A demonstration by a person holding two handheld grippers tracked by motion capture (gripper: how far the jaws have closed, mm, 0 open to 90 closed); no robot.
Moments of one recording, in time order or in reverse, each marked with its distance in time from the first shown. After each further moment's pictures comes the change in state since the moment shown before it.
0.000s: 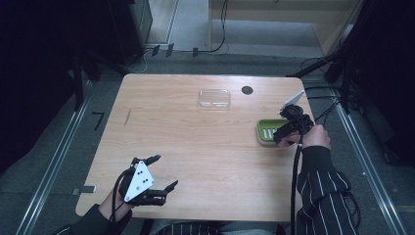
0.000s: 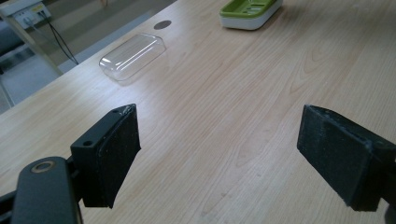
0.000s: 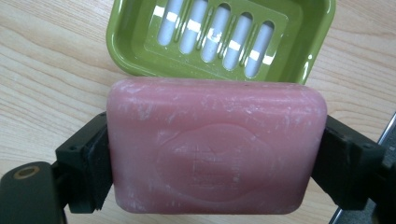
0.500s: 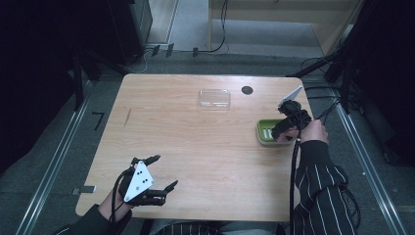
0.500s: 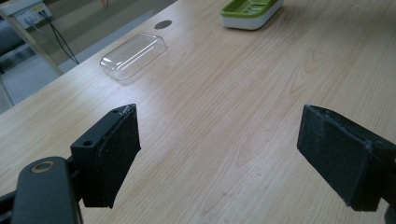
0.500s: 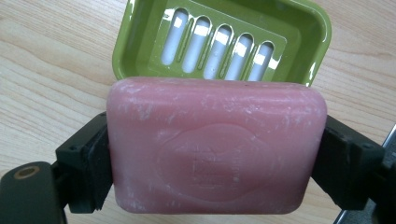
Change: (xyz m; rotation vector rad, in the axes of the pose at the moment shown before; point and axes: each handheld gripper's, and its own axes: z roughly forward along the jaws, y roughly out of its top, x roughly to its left) left arm 0.000 -0.001 0.000 -0.004 0.001 -0.005; right arm -0.002 0.014 -0.001 -0.001 0.016 0.002
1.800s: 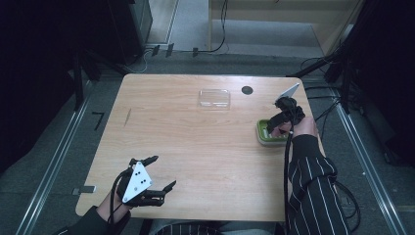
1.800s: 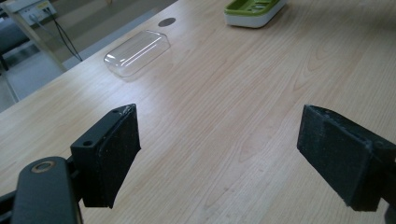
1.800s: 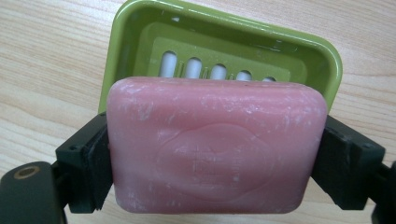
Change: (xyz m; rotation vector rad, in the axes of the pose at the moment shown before) left arm 0.001 -0.002 -0.003 0.008 0.013 -0.002; right arm -0.009 0.026 0.025 -0.007 0.035 0.107
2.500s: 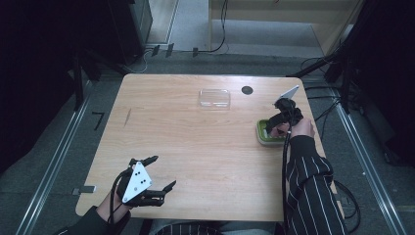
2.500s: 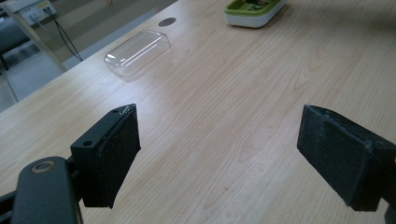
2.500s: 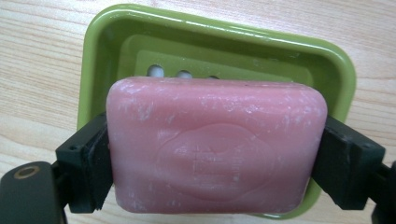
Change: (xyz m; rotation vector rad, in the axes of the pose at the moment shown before) left arm 0.000 0.000 0.000 0.000 0.002 -0.006; right arm -0.005 0.005 0.019 0.004 0.007 0.055
